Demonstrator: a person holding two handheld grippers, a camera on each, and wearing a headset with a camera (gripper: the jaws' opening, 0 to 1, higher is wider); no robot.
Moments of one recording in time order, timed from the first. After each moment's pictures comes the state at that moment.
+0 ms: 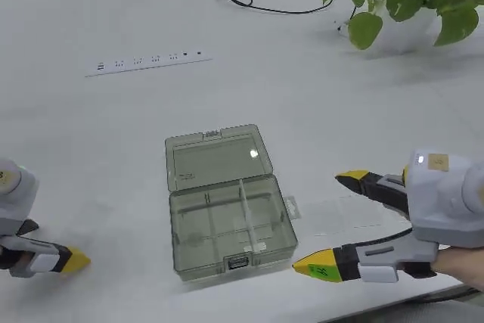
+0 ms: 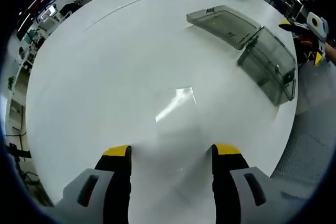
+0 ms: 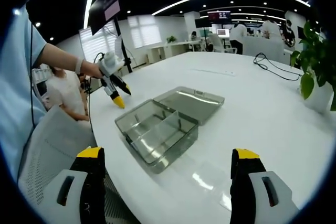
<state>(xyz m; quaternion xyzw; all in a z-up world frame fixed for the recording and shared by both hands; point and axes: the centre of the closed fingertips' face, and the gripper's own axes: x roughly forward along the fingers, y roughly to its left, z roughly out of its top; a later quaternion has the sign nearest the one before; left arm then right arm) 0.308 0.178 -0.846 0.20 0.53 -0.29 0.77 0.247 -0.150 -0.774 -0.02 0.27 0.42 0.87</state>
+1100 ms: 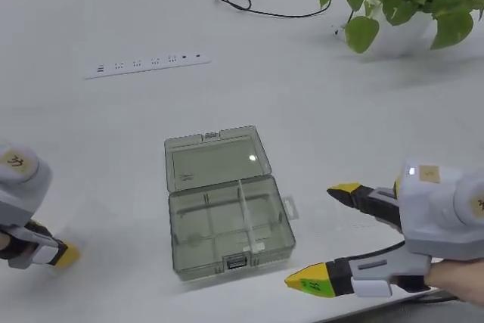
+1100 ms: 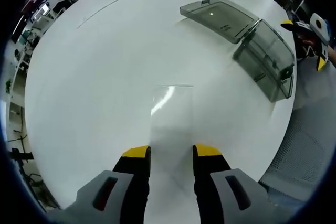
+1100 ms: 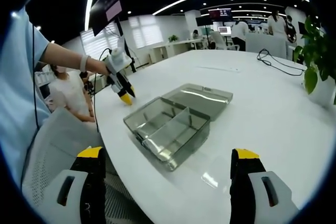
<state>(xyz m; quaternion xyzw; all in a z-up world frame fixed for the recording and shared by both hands) 0.302 0.178 -0.844 0.21 0.56 -0.29 0.75 0.234 -0.137 -0.774 -0.01 0.28 0.43 0.86</state>
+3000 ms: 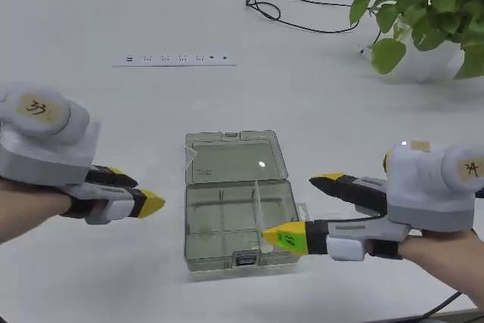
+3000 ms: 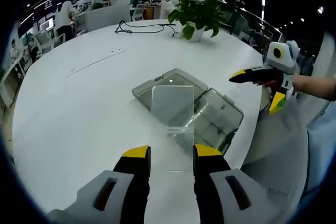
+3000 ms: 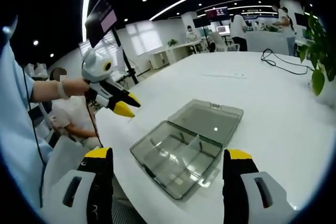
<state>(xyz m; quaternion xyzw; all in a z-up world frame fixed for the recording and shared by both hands) 0.293 0.058 -0.754 0.07 0.40 -0.37 0.83 0.266 -0.093 -0.734 0.08 0.28 0.42 0.86</state>
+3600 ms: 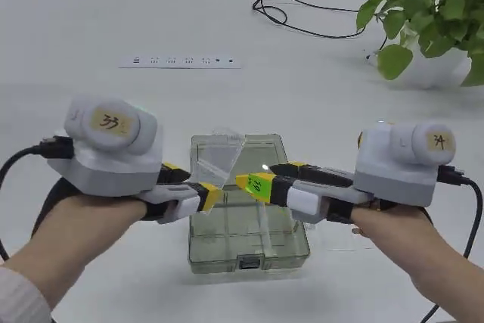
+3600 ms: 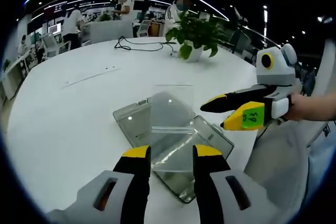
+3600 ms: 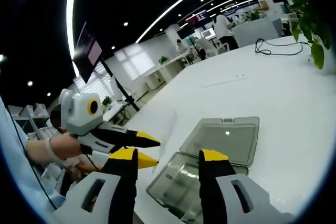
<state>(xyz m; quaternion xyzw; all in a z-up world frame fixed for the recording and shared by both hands) 0.300 -0.006 -0.740 0.02 0.34 -0.36 0.87 0.300 -0.051 -0.710 0.19 0.27 0.39 0.86</state>
